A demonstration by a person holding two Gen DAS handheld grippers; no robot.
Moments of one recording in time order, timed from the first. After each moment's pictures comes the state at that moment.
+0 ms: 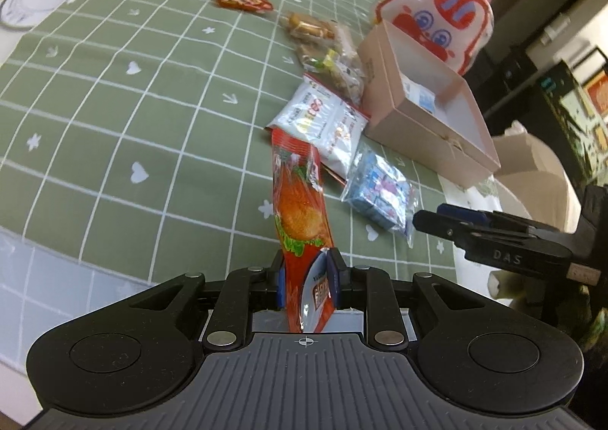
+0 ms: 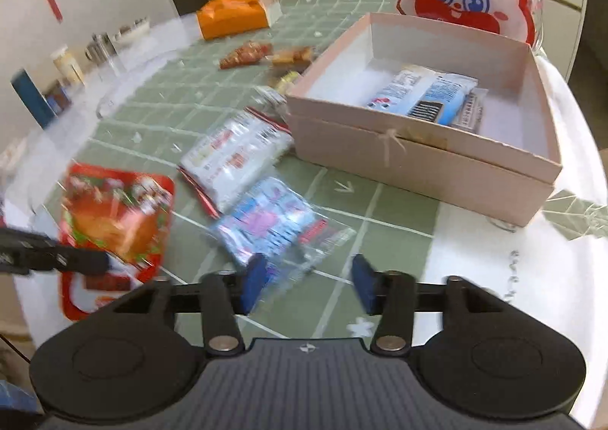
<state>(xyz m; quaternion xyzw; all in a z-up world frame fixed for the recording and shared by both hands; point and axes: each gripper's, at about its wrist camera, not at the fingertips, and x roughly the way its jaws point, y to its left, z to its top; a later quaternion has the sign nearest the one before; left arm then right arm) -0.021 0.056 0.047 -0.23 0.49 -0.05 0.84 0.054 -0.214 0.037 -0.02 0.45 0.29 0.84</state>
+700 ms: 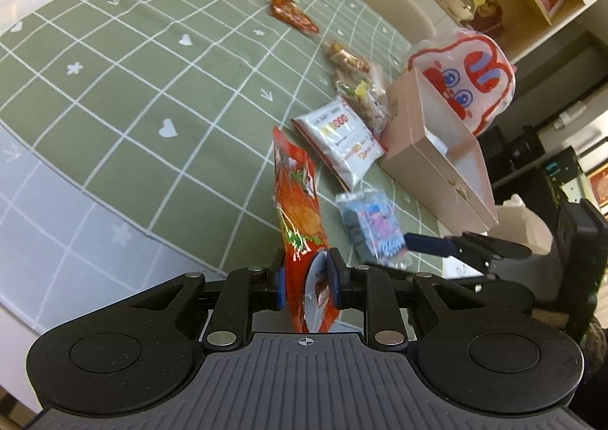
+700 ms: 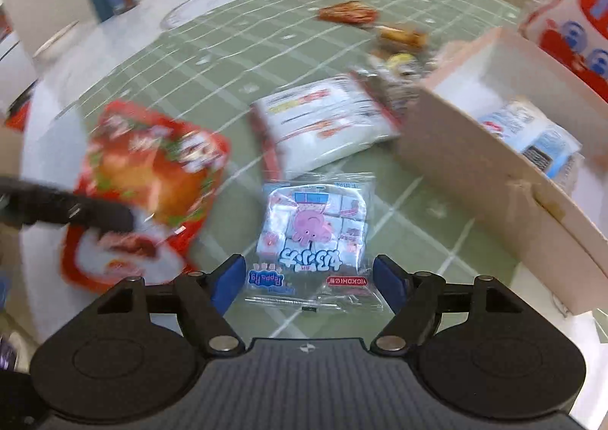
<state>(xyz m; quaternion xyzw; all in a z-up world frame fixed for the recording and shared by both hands) -0.052 0.061 0.031 -0.33 0.43 0.01 0.84 0.059 -0.150 0.026 -0.18 0.46 0.39 0.78</state>
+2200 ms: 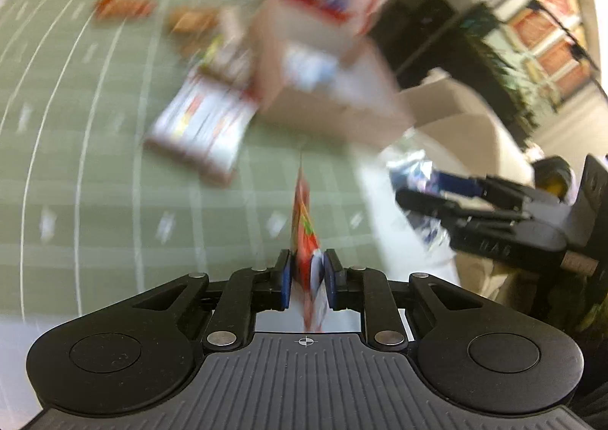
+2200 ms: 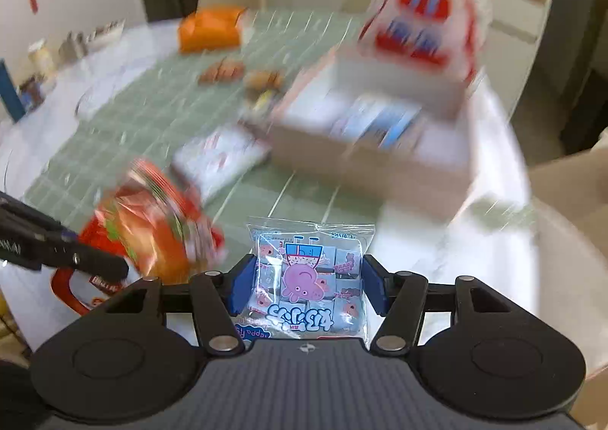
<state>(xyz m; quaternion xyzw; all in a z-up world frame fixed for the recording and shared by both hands) 0.012 0.020 0.088 -0.17 0.49 -0.21 0.83 0.010 -0.225 0.092 -0.08 0.41 0.20 0.89</state>
